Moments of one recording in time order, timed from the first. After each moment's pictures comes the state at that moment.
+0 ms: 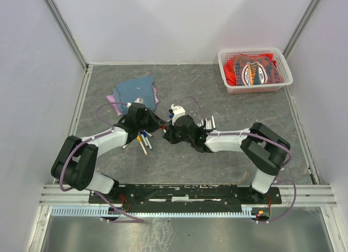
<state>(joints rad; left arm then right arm) -0.42 1.45 0.68 0.10 0.12 -1.01 0.96 1.77 0.92 0.28 0.09 0.51</state>
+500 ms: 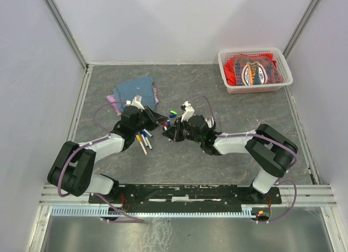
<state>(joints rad) -0.40 1.38 0.54 0.43 0.26 -1.01 0.89 1.69 0.73 0.63 -0.12 0.75</state>
